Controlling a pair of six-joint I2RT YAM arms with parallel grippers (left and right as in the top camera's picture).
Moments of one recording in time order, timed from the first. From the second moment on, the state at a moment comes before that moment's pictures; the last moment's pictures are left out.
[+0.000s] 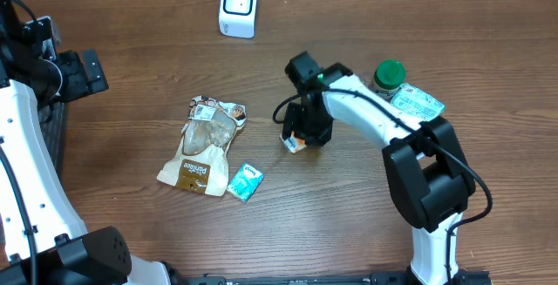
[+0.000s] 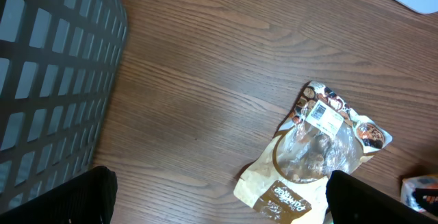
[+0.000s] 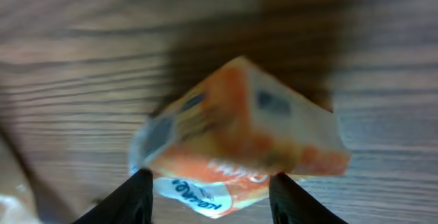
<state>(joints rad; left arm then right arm) 0.39 1.68 1.95 -1.43 0.07 0.00 0.54 2.09 1.50 -0.93 -0.25 0.77</state>
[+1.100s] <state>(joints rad) 0.39 1.68 1.95 -1.43 0.07 0.00 0.54 2.09 1.65 -1.01 -0.13 -0.09</state>
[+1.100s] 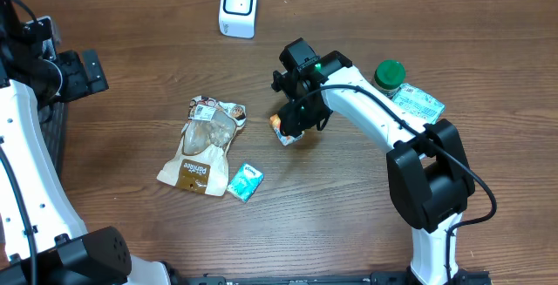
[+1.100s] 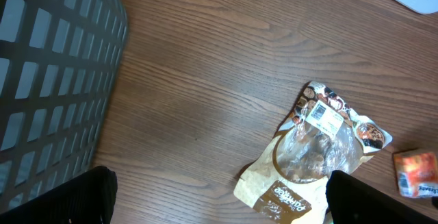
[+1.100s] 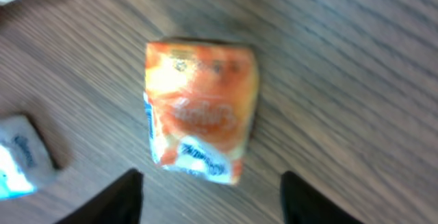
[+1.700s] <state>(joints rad) 0.39 1.68 1.95 -1.43 0.07 0.00 0.36 2.09 1.61 -0.94 -0.33 0.29</state>
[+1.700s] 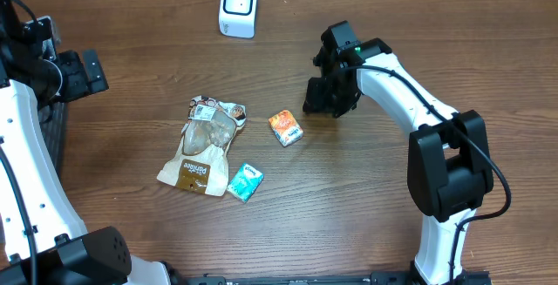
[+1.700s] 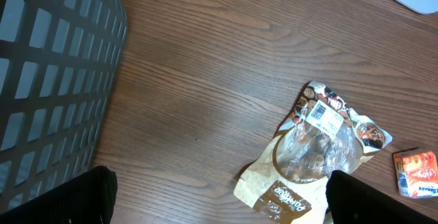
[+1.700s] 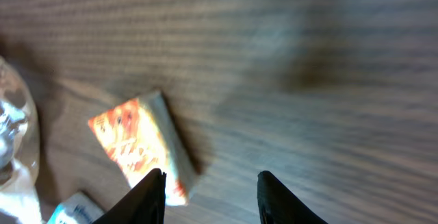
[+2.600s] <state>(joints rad) 0.39 1.68 1.95 -1.43 0.07 0.00 0.42 2.09 1.41 -0.75 -0.46 0.46</state>
